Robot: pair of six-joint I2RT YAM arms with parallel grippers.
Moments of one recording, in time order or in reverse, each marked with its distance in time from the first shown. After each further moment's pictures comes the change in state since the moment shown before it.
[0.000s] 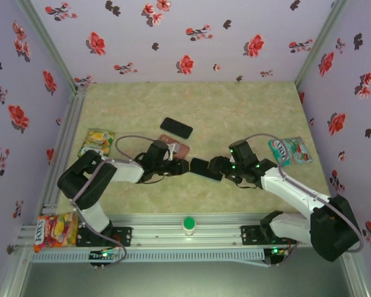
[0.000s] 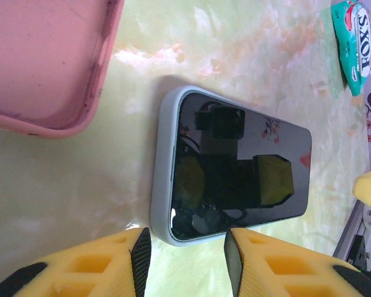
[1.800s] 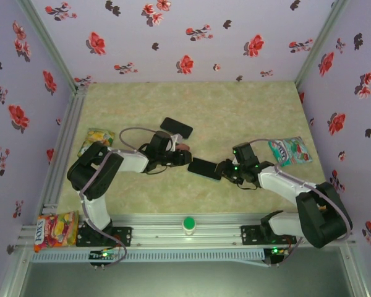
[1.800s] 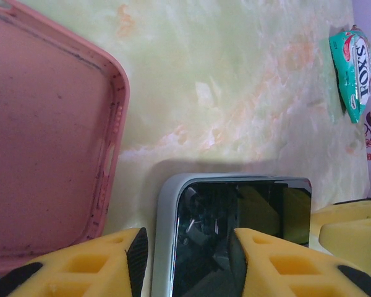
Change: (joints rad) left arm 0.050 0.122 0.158 -0.031 0.042 0.037; right arm -0.100 0.143 -0.085 0.177 -0.078 -0.003
